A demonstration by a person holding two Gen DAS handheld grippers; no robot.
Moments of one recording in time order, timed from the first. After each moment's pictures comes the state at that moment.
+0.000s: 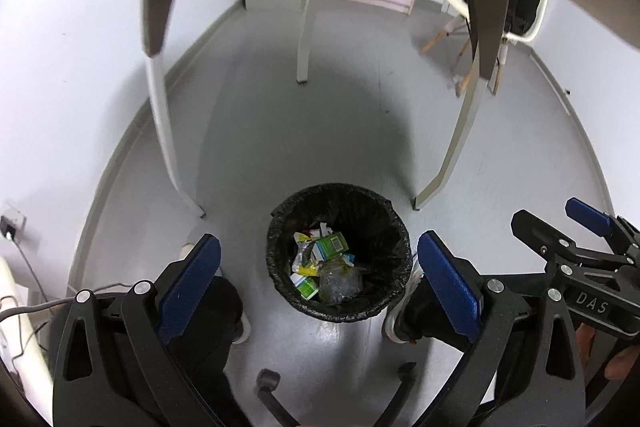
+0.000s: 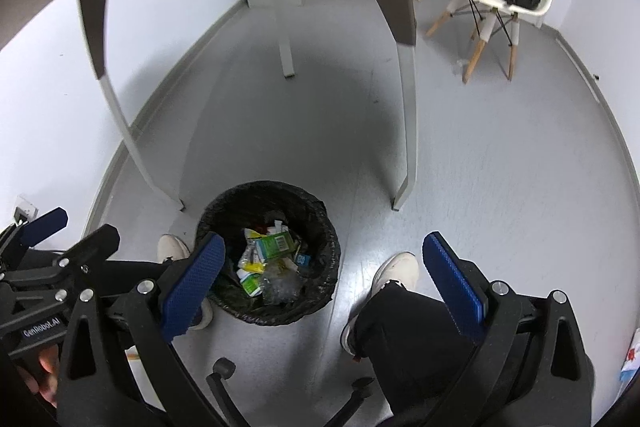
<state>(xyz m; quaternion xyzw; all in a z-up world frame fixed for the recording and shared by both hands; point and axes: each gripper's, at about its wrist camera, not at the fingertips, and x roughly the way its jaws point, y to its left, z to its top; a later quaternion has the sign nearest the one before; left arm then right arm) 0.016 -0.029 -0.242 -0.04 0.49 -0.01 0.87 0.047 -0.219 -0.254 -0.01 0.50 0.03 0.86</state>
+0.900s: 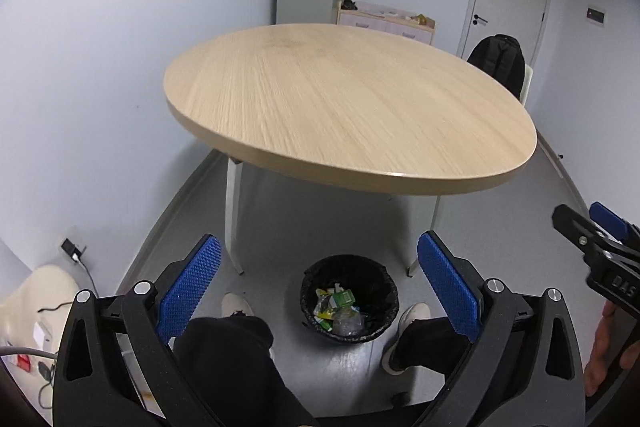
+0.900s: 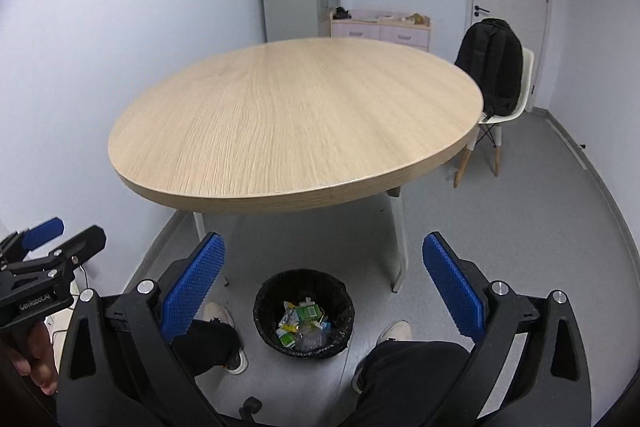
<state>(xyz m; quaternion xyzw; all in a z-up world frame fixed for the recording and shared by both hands) -0.100 0.006 -0.054 -0.04 0.36 0.03 0.93 -0.081 -0.207 -0.021 0.00 0.33 0.05 0.94</state>
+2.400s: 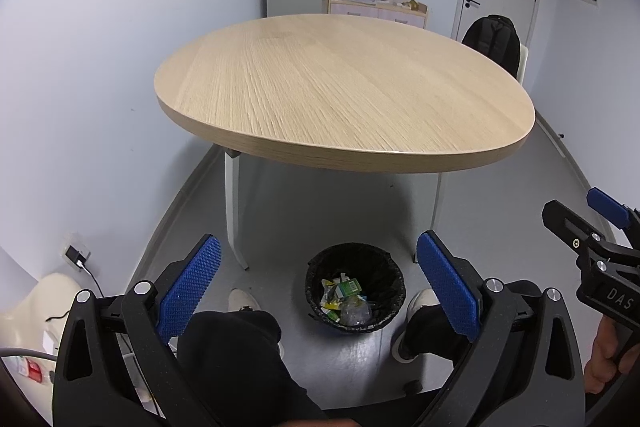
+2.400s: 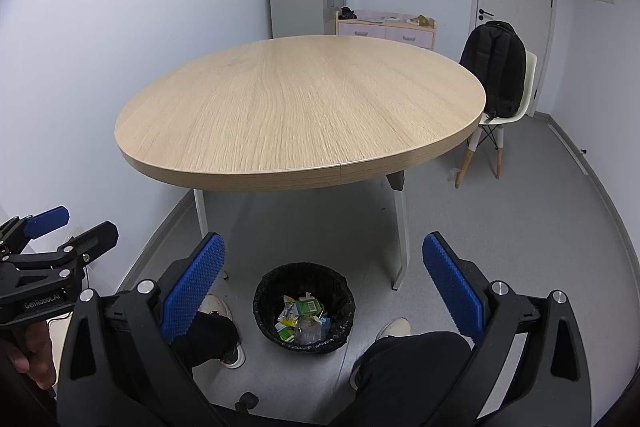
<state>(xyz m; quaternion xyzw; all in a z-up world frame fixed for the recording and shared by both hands) -0.100 -0.003 -0.061 -0.01 0.37 0.02 0.93 -0.094 -0.198 -0.027 -0.02 0.34 0.06 0.94</state>
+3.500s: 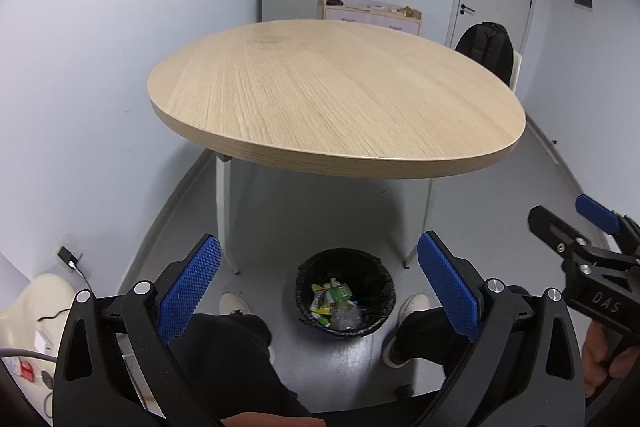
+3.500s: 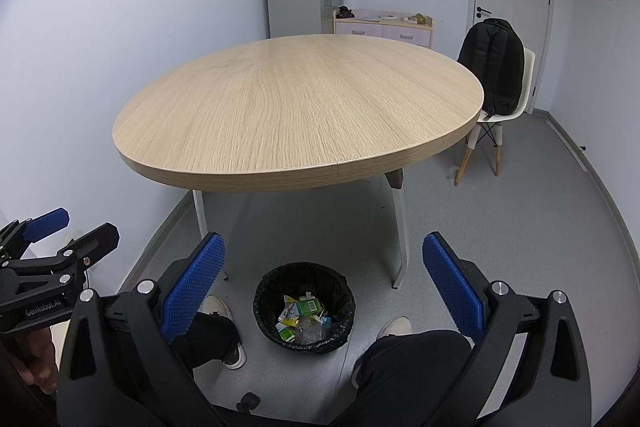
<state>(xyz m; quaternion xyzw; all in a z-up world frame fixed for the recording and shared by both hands) -0.105 -0.009 -0.059 -0.03 0.36 0.01 0.93 -0.093 -0.194 -0.030 -0.01 0.34 0.06 0.94</state>
